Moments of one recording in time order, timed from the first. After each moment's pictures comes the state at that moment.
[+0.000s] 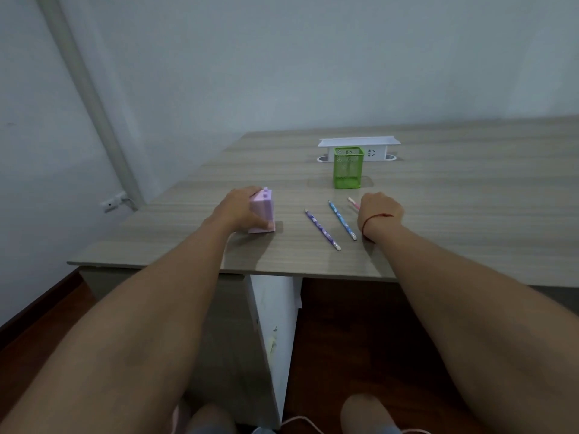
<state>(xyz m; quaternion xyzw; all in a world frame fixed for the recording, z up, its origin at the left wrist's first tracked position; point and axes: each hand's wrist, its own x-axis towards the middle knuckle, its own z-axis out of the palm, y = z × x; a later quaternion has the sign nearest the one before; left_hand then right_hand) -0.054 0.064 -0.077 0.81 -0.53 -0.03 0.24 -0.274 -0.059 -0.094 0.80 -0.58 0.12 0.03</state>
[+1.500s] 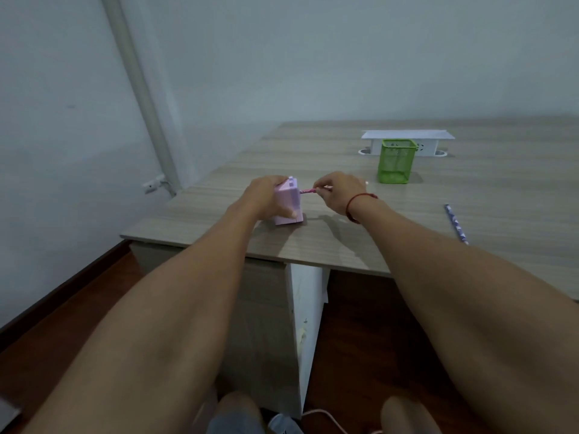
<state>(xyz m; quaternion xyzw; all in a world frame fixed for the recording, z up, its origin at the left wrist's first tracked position) -0.026 0.085 -0.077 0.82 -0.52 -0.02 0.23 -0.160 -0.027 -0.080 0.90 -0.36 0.19 -0.12</state>
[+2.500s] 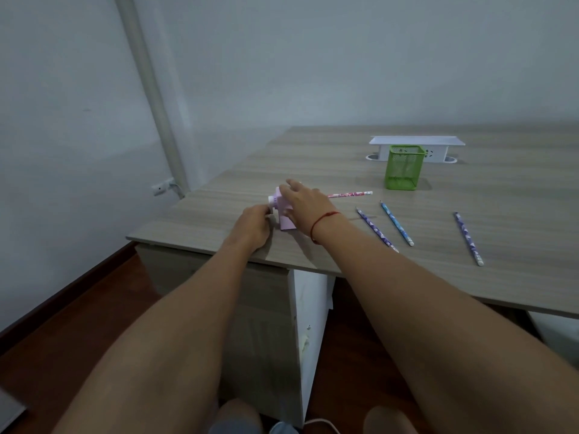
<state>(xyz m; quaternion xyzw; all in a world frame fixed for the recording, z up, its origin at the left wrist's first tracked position) -0.003 0.100 -0.135 0.84 -0.46 0.04 0.29 -0.111 0.012 -0.102 0.96 -0.23 0.16 0.05</state>
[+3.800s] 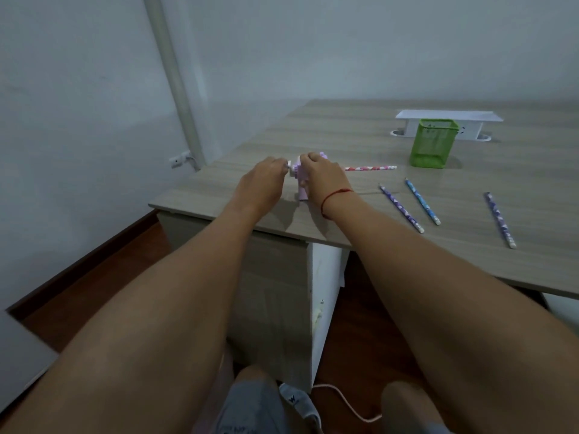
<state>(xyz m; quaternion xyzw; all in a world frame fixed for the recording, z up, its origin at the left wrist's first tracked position) 0.001 0.123 -0.109 0.79 -0.53 0.21 0.23 -0.098 0.021 -0.103 0.95 -0.25 0.20 -0.01</state>
